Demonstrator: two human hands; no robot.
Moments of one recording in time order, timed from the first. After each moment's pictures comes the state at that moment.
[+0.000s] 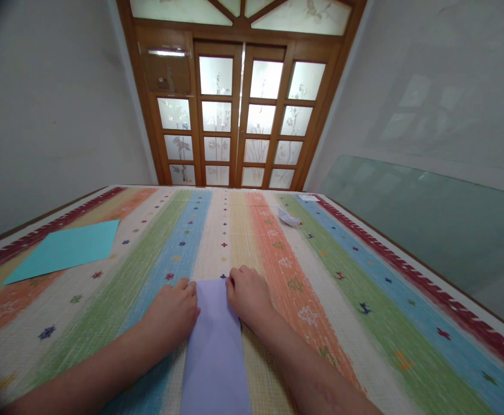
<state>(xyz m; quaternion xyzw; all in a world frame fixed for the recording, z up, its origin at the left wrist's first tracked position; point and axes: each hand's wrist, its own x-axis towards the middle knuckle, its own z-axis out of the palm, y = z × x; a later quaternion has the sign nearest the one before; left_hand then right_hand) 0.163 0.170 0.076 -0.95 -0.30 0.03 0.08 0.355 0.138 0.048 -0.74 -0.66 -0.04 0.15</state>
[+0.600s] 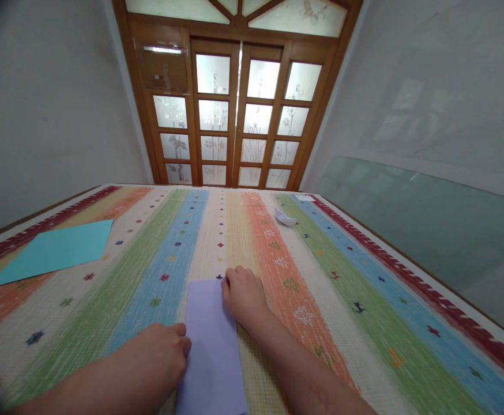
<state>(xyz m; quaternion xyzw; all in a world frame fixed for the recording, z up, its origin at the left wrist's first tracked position) 0.145 0.126 0.114 -0.98 -0.09 0.15 0.05 0.353 0.138 0.050 -0.75 -0.65 -0.03 0.14</state>
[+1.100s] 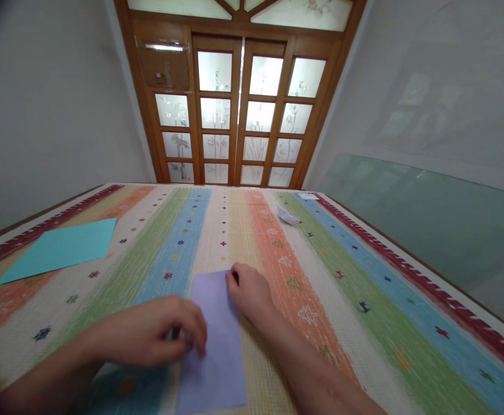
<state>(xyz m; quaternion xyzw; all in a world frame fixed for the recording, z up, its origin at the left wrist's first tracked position) 0.136 0.171 0.130 -0.93 -0.08 -0.03 -0.37 0.361 0.142 0.051 -0.73 -0.62 0.07 0.27</state>
